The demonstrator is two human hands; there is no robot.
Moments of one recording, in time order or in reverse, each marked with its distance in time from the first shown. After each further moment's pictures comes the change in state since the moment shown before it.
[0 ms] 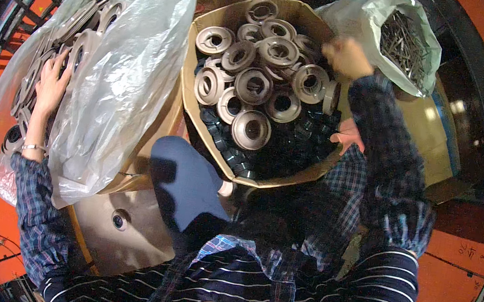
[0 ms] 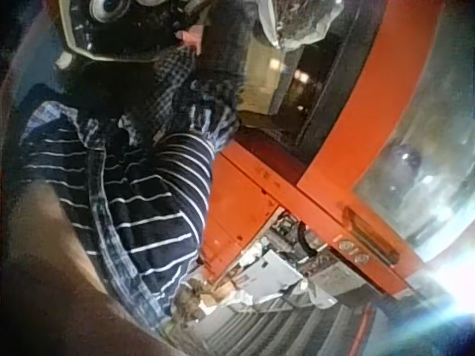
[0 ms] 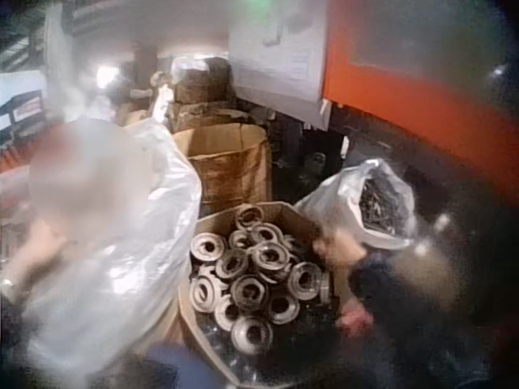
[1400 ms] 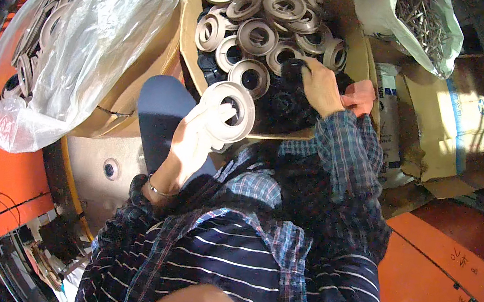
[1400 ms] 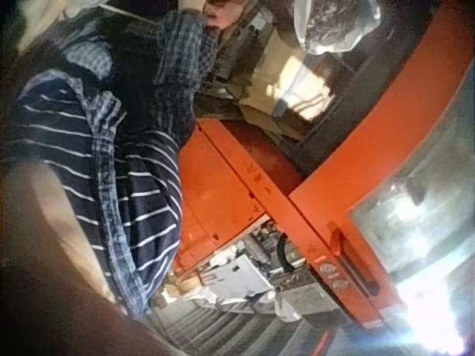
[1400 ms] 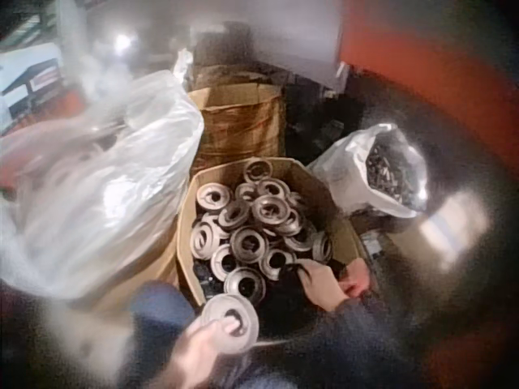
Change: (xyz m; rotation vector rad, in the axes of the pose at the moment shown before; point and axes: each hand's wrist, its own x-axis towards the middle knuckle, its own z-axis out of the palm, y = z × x) left_hand -0.282 0.324 0.076 -2.262 -0.743 -0.651; right_hand -0.148 0.001 0.115 0.255 0.125 -0.244
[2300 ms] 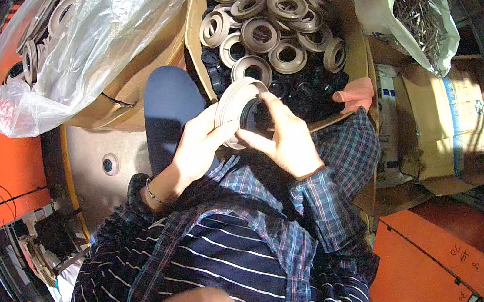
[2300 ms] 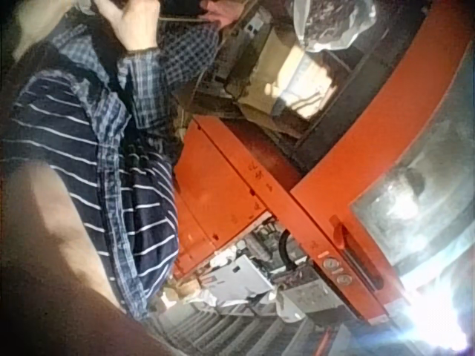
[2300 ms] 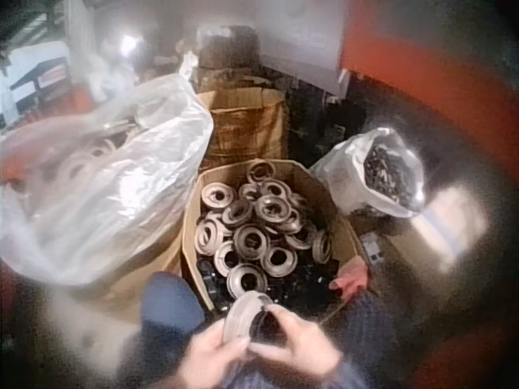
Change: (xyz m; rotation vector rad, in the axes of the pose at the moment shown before) left_hand -0.042 -0.005 0.029 0.495 -0.132 0.243; right_hand -0.084 -0.153 -0.030 0.188 -0.222 0.015
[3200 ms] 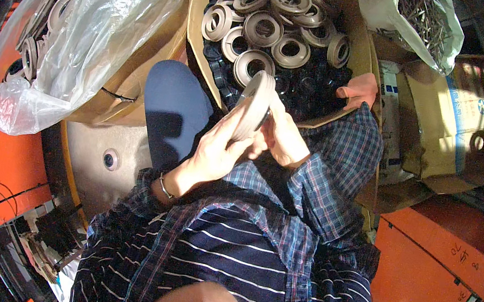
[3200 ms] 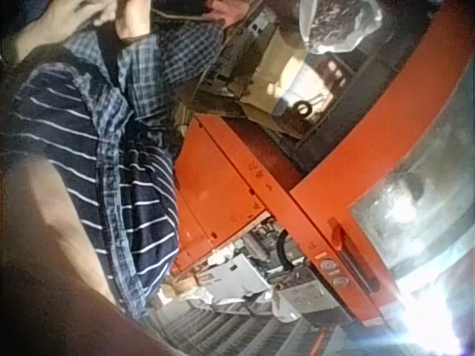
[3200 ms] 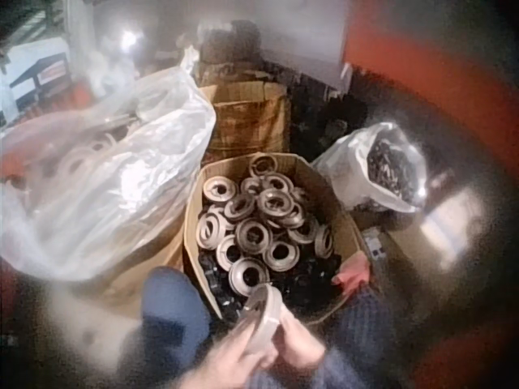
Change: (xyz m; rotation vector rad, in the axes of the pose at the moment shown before) left_hand -0.006 -0.016 0.004 0.664 -0.076 0.479; right_hand 0.000 0.023 0.040 1.291 -0.100 0.715
